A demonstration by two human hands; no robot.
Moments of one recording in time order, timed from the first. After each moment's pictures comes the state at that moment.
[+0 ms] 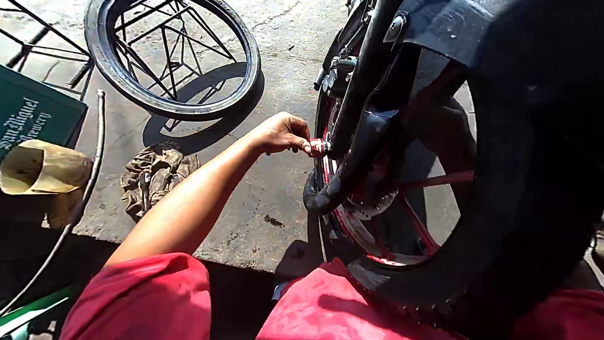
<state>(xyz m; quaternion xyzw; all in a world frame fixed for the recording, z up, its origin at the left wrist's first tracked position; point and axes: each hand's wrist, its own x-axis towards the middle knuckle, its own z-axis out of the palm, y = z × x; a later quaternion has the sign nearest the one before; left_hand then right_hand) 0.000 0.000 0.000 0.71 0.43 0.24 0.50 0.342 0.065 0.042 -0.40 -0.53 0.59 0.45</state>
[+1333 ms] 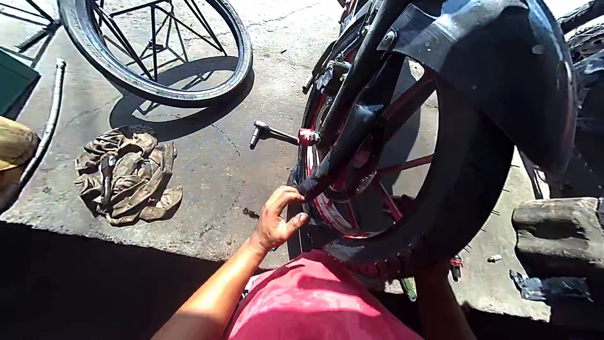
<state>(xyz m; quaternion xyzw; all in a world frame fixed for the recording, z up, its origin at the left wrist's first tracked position) 0.108 -0.202 -0.113 0.59 0.45 0.59 0.31 0.397 -0.158 0.049 -0.58 -0.34 0.62 0.40</state>
